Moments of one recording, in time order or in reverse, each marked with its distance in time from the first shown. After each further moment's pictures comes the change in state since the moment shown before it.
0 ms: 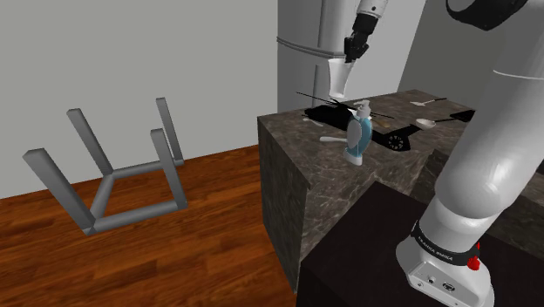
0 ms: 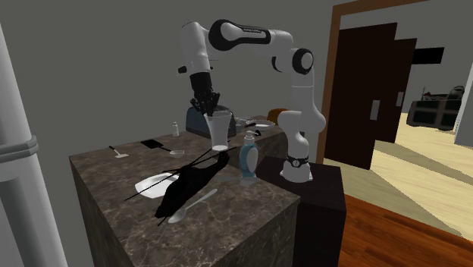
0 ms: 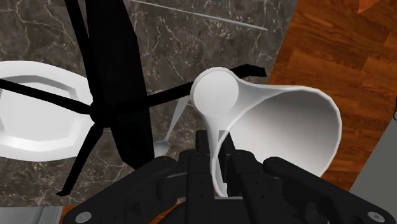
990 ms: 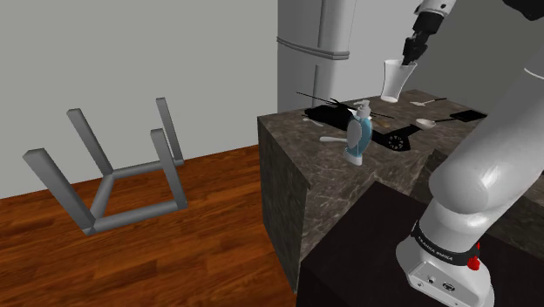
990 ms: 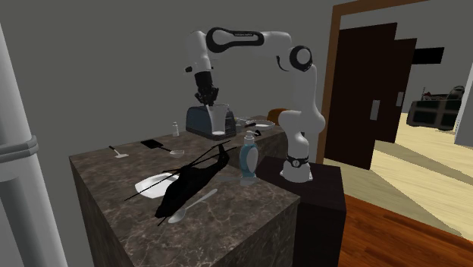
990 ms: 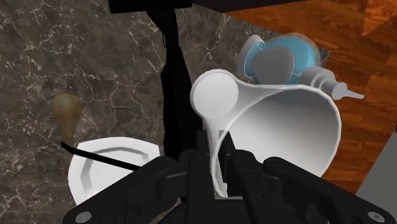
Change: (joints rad) arm -0.137 -0.184 -0.145 -0.157 -0.136 -0.066 -0.263
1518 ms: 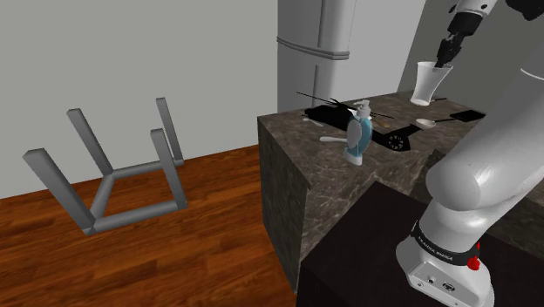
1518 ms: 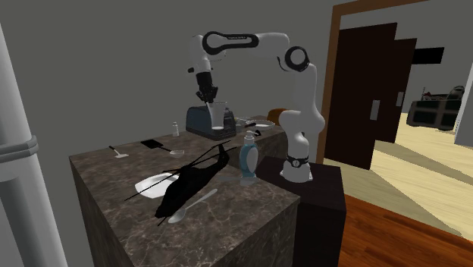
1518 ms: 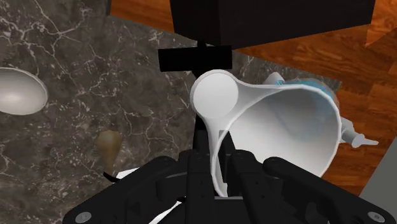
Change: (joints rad) arm -0.087 0.019 -0.114 0.028 -0.031 -0.053 -0.195
